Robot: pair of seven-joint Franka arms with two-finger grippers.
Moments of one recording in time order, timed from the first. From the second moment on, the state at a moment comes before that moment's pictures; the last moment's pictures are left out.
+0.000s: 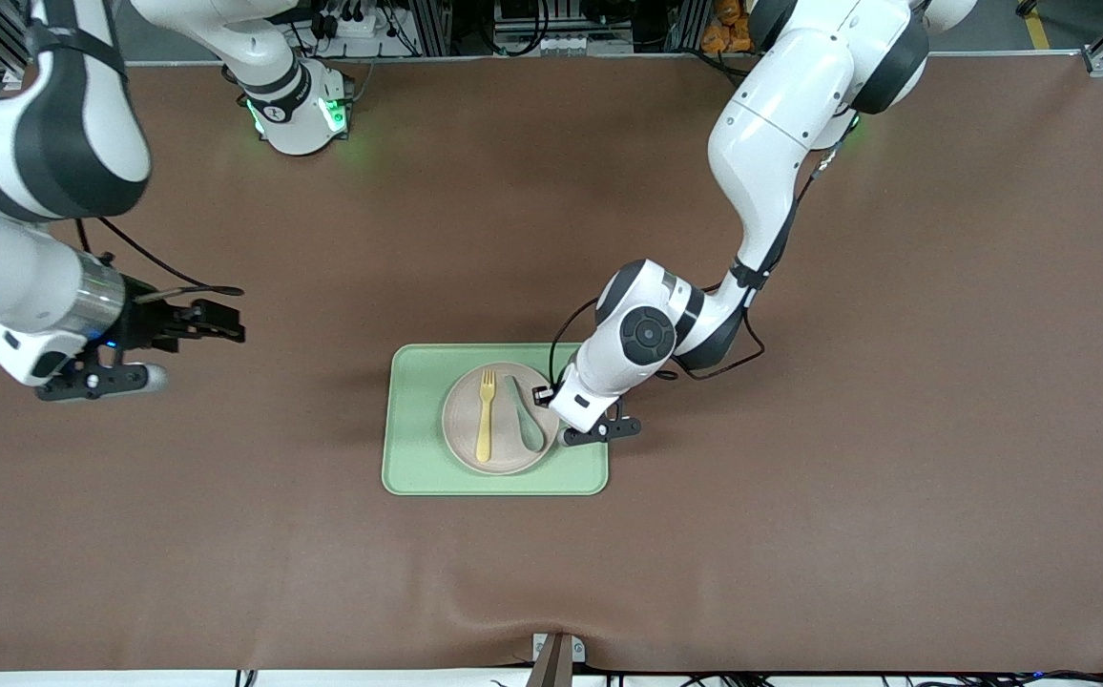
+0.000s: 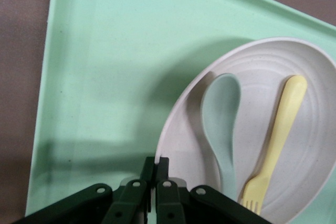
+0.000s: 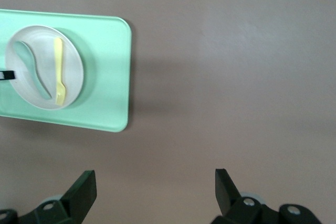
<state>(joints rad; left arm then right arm) -0.59 0.95 -0.12 -1.29 -0.27 2.43 -0.67 0.22 0.24 -0.10 -1.58 0.17 1.75 -0.03</state>
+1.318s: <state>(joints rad) -0.47 0.68 0.03 -1.25 -0.14 2.13 -0.43 0.54 0.60 -0.10 -1.47 0.10 2.12 0.07</state>
